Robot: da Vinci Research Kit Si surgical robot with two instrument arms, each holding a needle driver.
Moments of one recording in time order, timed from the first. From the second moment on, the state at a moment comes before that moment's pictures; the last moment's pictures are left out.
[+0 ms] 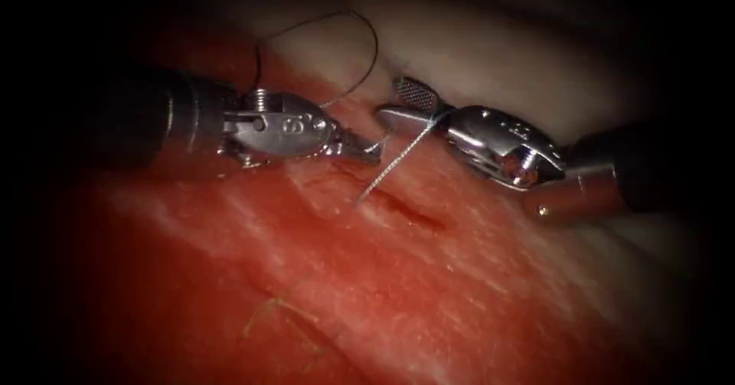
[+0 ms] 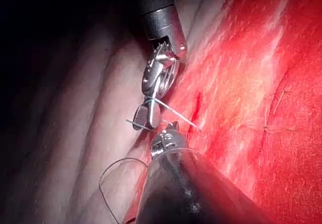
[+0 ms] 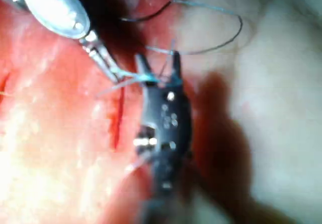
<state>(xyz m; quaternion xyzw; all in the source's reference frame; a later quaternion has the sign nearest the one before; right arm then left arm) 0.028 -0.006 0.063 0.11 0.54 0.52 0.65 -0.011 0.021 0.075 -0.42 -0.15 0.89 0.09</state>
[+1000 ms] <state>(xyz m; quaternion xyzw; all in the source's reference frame) 0.030 -0.007 0.062 0.08 0.54 0.49 0.68 -0.009 0.024 0.078 -0.41 -0.16 0.89 0.13</state>
